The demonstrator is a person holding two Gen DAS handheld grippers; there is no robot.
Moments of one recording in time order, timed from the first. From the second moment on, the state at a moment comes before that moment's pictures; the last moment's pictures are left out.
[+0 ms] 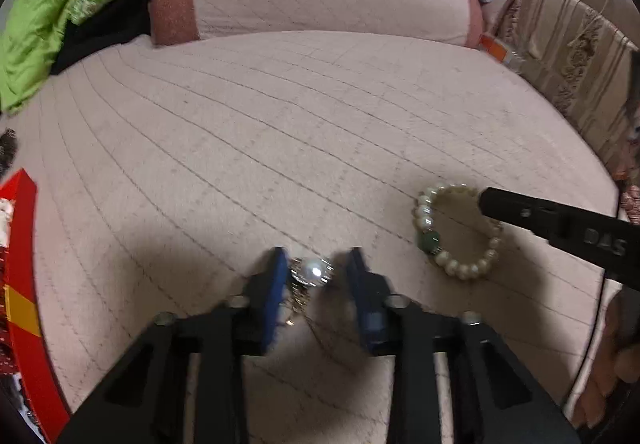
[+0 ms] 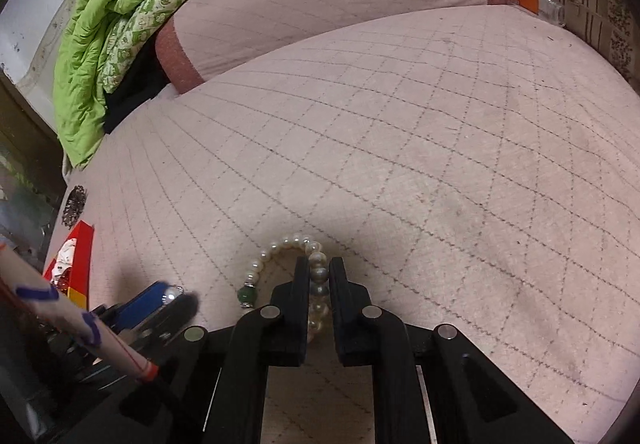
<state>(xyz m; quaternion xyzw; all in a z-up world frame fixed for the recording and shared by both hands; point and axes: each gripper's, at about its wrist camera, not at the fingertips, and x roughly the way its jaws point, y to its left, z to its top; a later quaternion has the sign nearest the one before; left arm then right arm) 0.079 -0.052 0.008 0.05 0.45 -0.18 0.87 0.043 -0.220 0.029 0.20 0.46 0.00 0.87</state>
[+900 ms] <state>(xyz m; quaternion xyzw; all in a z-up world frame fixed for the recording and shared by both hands) -0.030 0.043 0.097 -0.01 0.35 -0.16 0.92 -0.031 -0.153 0.098 0.21 0.35 0.14 0.90</state>
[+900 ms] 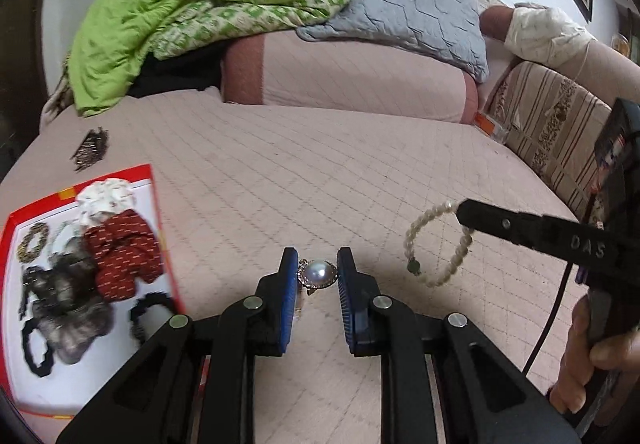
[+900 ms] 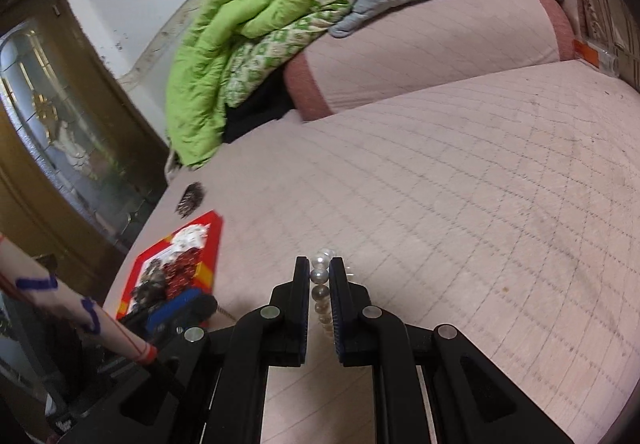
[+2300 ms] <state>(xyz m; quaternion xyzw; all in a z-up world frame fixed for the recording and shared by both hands) -0.102 0.314 0.085 -0.16 0.35 0.03 0.92 -0.034 0.134 0.102 0.13 0.42 0.38 0.81</state>
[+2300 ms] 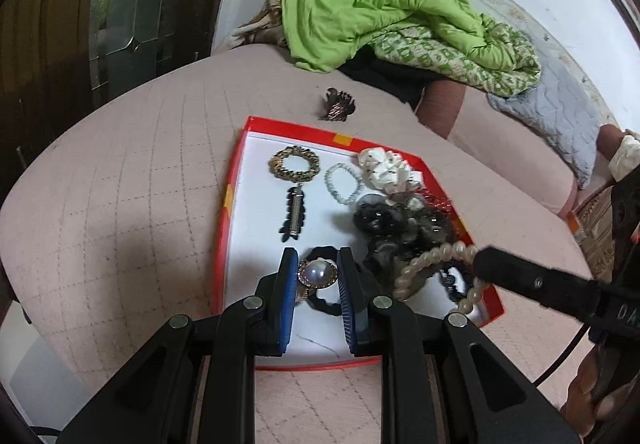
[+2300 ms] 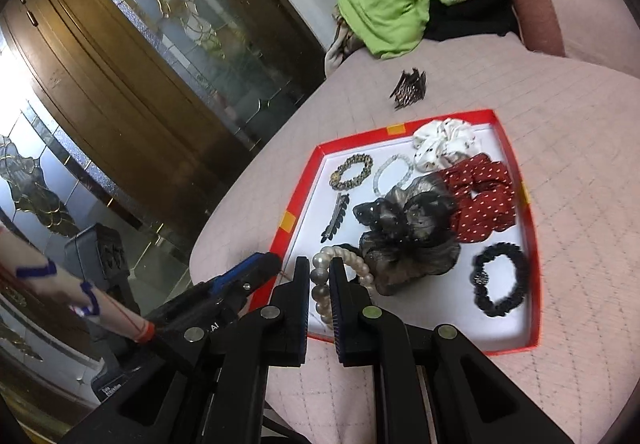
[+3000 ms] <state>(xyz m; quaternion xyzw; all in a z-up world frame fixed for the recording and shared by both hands) -0.093 0.299 0.049 -0.11 0.41 0.02 0.91 -0.024 0.105 0.059 0.06 0.44 0.31 0.84</state>
